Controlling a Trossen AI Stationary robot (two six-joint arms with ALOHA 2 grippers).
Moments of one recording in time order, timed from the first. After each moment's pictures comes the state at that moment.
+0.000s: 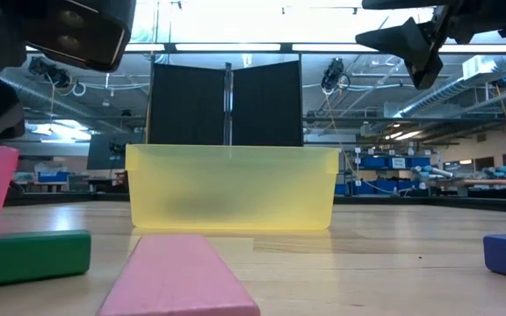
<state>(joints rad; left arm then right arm) -0.71 2.13 1.42 -0.67 -0.21 -1.37 0.53 1.22 0.43 0.67 0.63 0.49</state>
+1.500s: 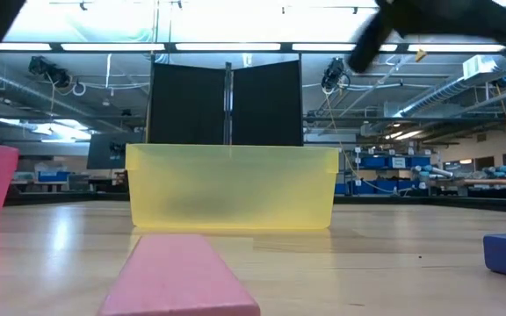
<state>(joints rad) -0.36 2.32 1.98 -0.17 -0.24 -0.43 0.56 0.90 0.43 1.04 0.06 0.26</state>
